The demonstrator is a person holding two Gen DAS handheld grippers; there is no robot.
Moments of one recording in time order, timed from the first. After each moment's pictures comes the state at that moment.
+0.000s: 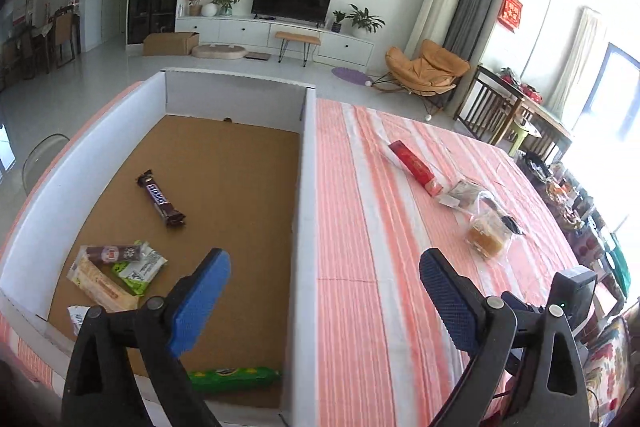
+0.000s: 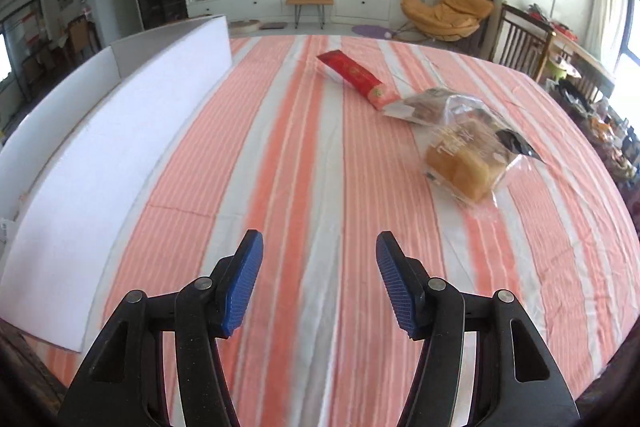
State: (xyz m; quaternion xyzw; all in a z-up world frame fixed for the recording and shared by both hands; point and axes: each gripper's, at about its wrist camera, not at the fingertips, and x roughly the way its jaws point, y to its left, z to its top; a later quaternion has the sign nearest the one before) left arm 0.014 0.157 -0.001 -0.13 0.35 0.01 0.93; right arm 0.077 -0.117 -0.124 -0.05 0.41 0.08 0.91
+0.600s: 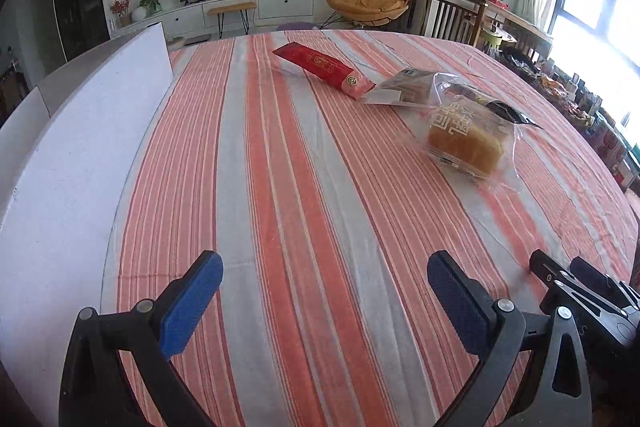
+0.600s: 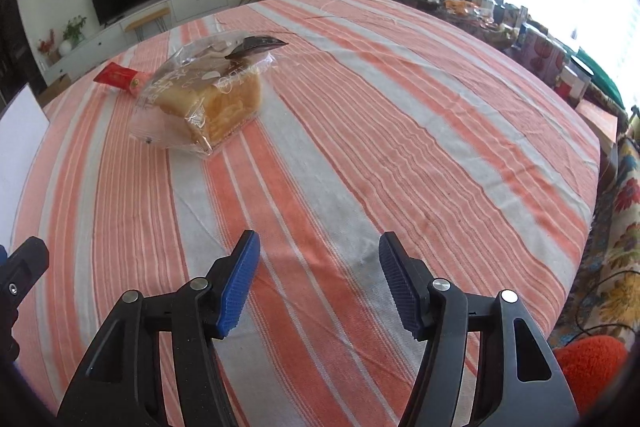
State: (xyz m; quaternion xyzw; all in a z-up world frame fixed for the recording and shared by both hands) left arm 0.113 0.011 -0.116 -0.02 0.42 -0.02 0.91; right arm 0.090 -0.219 -0.147 0.08 0.44 -0.10 0.89
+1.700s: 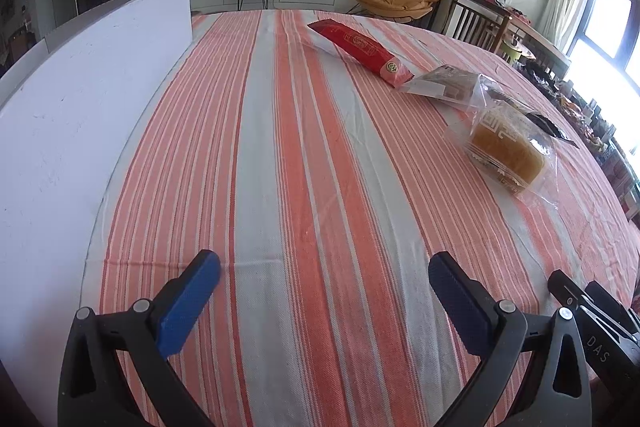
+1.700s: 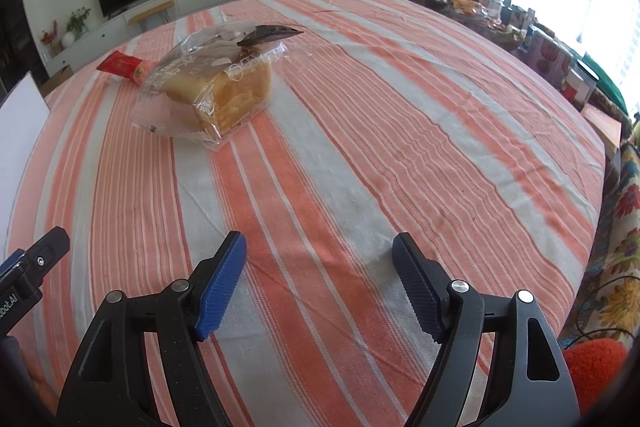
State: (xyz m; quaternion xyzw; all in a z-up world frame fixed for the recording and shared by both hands) left arm 0.123 0.037 -0.138 -0.07 0.44 -0.01 0.90; right arm 0.092 -0.211 -0.148 0.07 0.45 -0.09 0.89
